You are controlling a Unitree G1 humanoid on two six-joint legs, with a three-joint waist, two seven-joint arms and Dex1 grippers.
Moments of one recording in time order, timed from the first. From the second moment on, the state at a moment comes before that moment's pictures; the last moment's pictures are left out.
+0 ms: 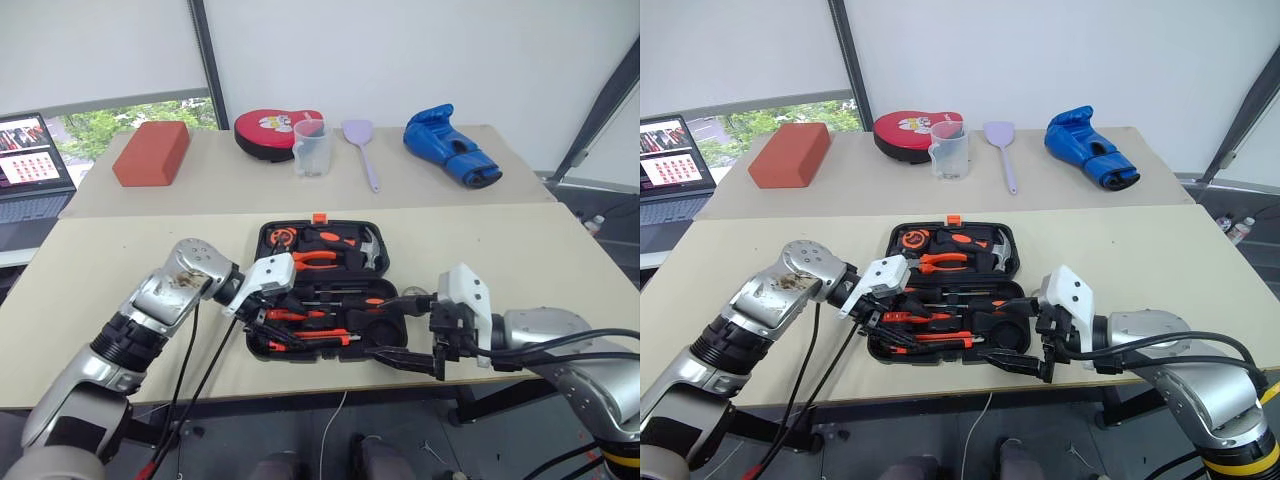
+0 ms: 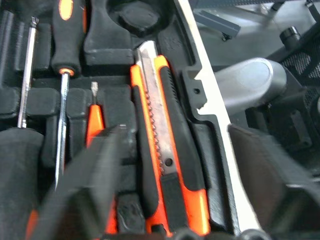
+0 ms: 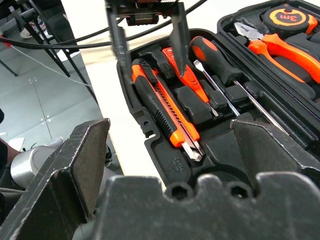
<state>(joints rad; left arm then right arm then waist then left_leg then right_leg) -0.73 0.72 -0.41 0.01 -0.26 0.54 -1.46 -0.21 -0.83 -0.02 -0.62 0.69 0.77 0.87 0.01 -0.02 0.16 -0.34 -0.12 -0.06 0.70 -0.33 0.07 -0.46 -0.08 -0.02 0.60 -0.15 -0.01</state>
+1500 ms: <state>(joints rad) -0.73 0.70 -0.46 0.06 -0.09 0.26 -1.54 -0.18 -0.83 -0.02 -0.61 0.69 0.77 0.84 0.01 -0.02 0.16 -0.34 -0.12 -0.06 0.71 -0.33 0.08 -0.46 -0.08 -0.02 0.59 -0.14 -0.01</state>
